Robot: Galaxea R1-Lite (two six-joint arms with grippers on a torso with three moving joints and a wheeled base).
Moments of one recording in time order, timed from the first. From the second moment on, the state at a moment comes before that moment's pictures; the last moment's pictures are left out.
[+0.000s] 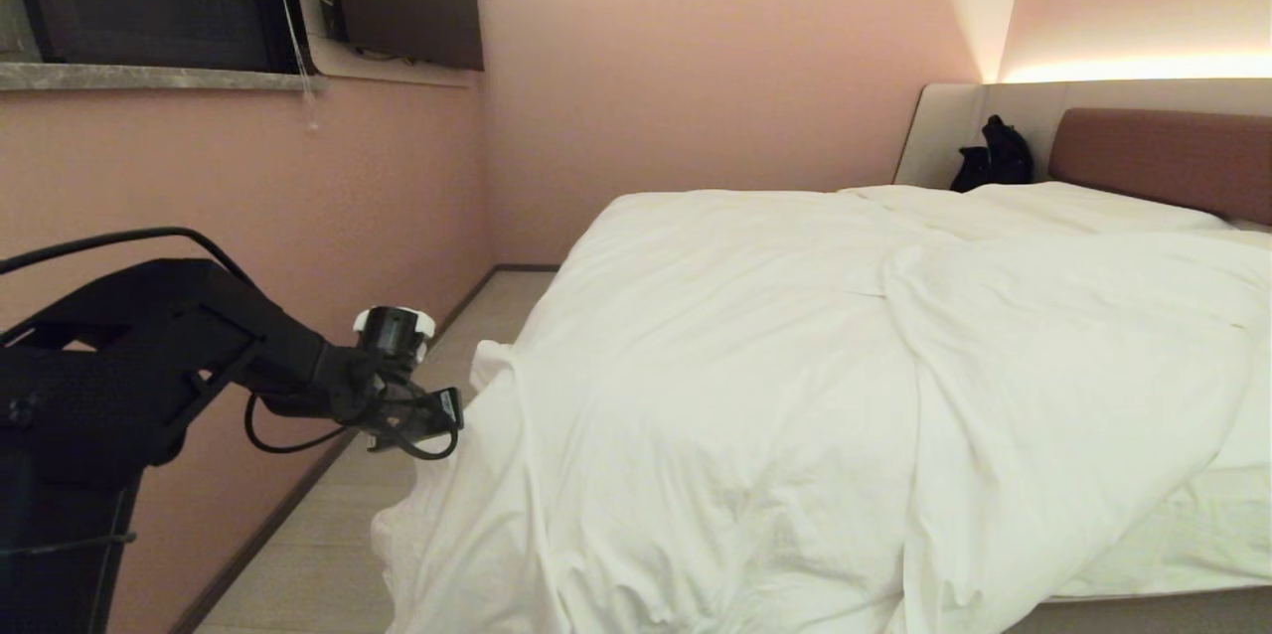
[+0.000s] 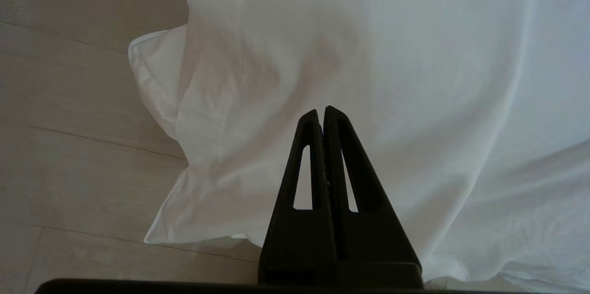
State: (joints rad) left arm -0.08 2.36 -1.33 -0.10 -0.01 -0.34; right arm 0.00 0.00 0.00 -0.01 0.00 -0.01
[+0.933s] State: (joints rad) left arm -0.14 2.42 -1.48 0.00 -0.06 -0.34; right arm 0.00 0.00 0.00 -0.01 0.00 -0.01
